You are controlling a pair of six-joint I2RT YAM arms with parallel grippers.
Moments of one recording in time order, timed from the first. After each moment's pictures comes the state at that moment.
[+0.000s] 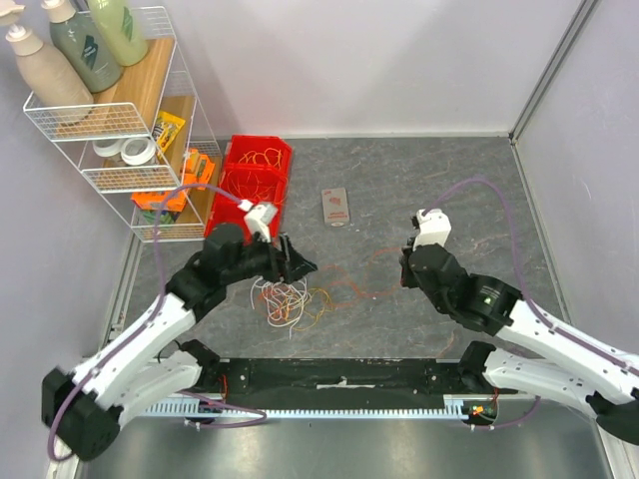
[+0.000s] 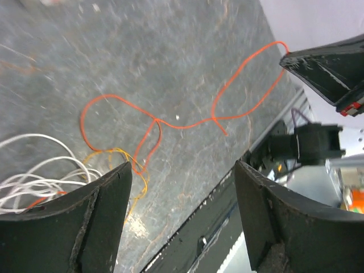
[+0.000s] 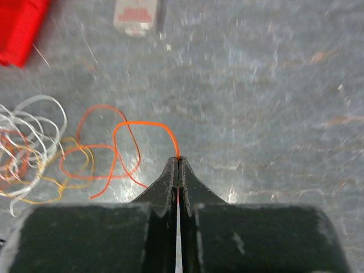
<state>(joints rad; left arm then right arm) -0.57 0.82 0.67 -0.23 0.34 -0.56 0.94 0.83 0.83 -0.56 0.61 0.50</state>
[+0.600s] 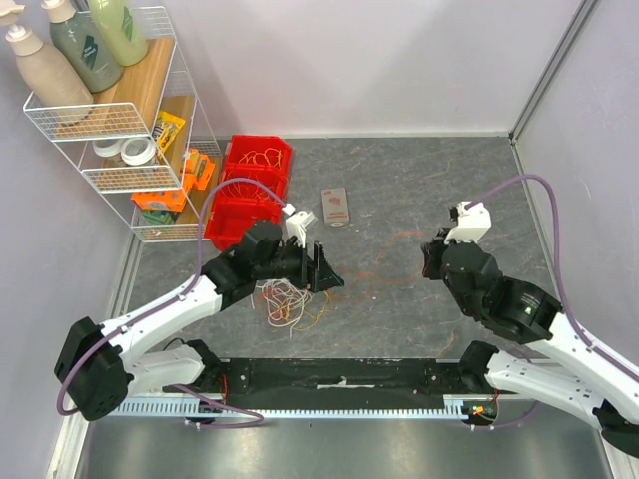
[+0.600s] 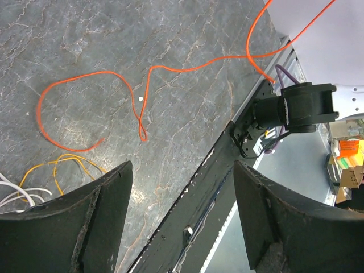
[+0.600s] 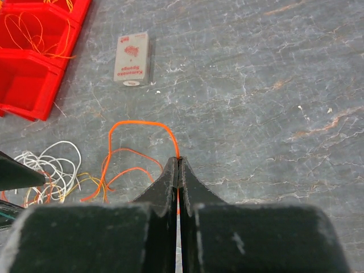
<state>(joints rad) -0.75 1.11 0.72 -0.10 0.42 -0.56 0.92 0.72 0.92 -0.68 0.68 0.54</state>
